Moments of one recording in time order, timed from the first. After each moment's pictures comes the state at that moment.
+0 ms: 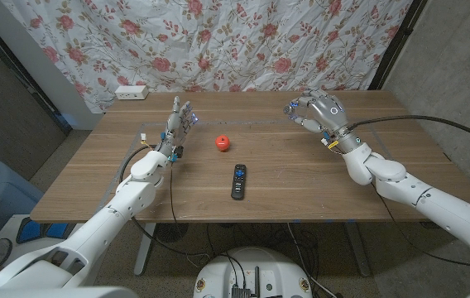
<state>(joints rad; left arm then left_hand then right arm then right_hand) 0.84 0.51 0.37 -1.30 -0.65 -0.29 -0.03 -0.02 0.06 -0.03 0.18 0.24 -0.06 -0.19 0.20 0.20 -0.06 -0.15 0.20 0.19 0.00 -0.03 0.19 0.19 0.05 -0.04 0.22 0.19 -0.69 -0.82 -0.71 -1.42 -0.94 0.13 -0.91 0.98 0.07 0.18 -0.16 0.20 0.69 -0.16 0.67 0.22 0.97 -0.18 0.26 0.32 0.46 -0.05 0.46 0.32 0.42 -0.05 0.21 0.17</state>
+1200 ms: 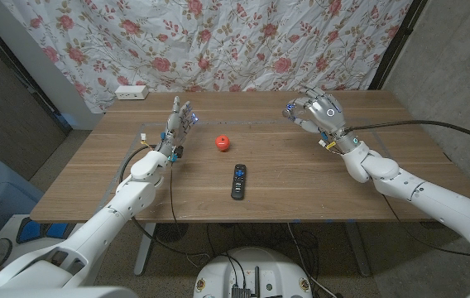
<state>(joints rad) 0.84 0.51 0.37 -1.30 -0.65 -0.29 -0.03 -0.02 0.06 -0.03 0.18 0.24 -0.06 -0.19 0.20 0.20 -0.06 -0.15 0.20 0.19 0.00 -0.03 0.19 0.19 0.05 -0.04 0.22 0.19 -0.61 -0.81 -0.82 -1.35 -1.04 0.03 -1.05 1.07 -0.02 0.19 -0.18 0.18 0.72 -0.20 0.70 0.25 1.00 -0.19 0.25 0.33 0.46 -0.05 0.49 0.36 0.42 -0.05 0.21 0.17</state>
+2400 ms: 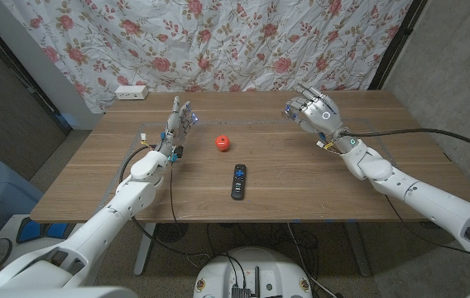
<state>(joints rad) 0.84 0.51 0.37 -1.30 -0.65 -0.29 -0.03 -0.02 0.06 -0.03 0.18 0.24 -0.06 -0.19 0.20 0.20 -0.06 -0.15 0.20 0.19 0.00 -0.03 0.19 0.19 0.05 -0.04 0.22 0.19 -0.61 -0.75 -0.77 -1.29 -1.28 -0.09 -1.12 1.09 -0.02 0.19 -0.17 0.18 0.73 -0.21 0.71 0.24 1.00 -0.20 0.24 0.32 0.46 -0.04 0.51 0.37 0.42 -0.04 0.20 0.17</state>
